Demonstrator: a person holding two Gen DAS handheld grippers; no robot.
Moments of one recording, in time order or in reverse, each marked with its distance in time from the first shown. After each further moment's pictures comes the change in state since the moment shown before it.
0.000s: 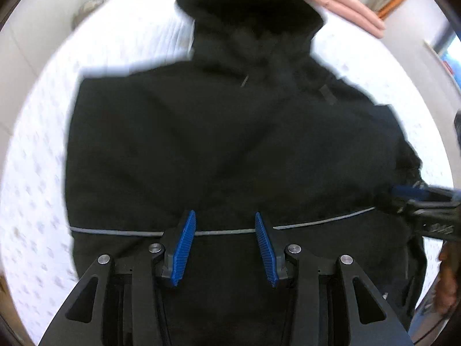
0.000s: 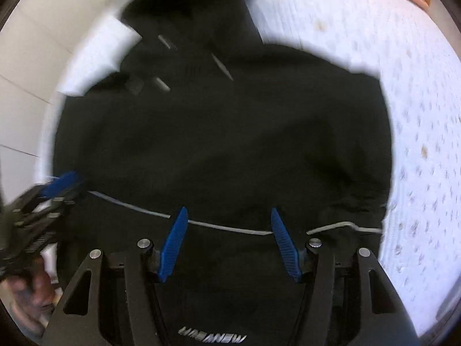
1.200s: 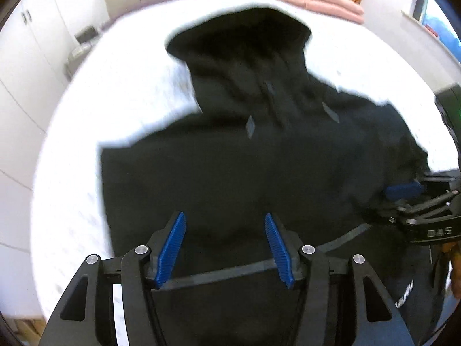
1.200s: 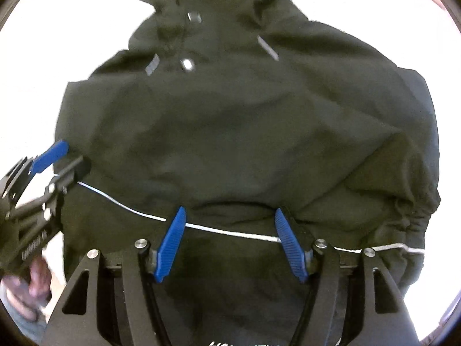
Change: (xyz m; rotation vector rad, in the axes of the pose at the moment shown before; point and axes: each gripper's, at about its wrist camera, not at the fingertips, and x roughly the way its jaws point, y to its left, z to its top) left arm -0.037 -0.015 0.049 0.216 -0.134 0.120; right arm 0.013 0.029 0.030 -0.024 0.021 0.131
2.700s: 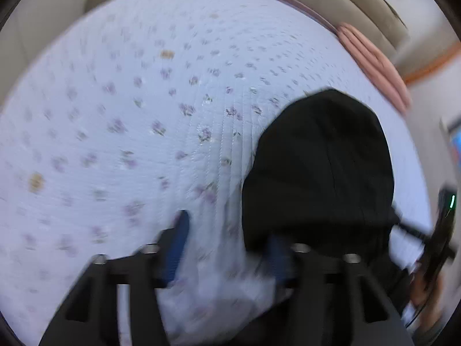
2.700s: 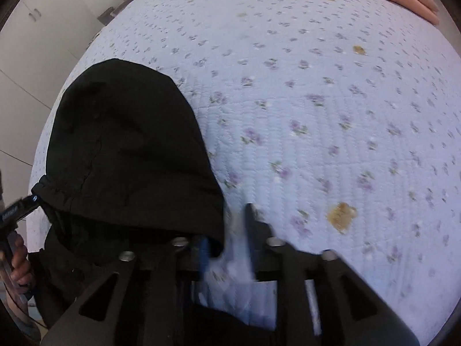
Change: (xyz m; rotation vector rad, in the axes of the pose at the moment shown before) left arm 0.147 0.156 0.153 -0.363 0.032 -0.198; right arm 0.026 -0.118 0.241 0.068 -0.209 -0.063
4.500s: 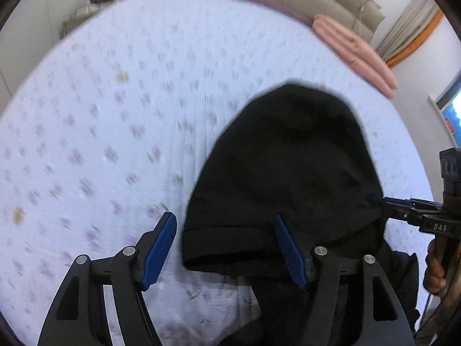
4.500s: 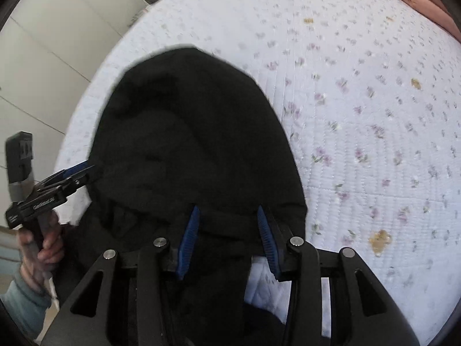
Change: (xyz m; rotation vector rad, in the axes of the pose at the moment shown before) left arm 0.005 -0.037 0.007 0.096 -0.102 -0.014; right arm 0.008 0.018 0.030 -0.161 0.033 0.180
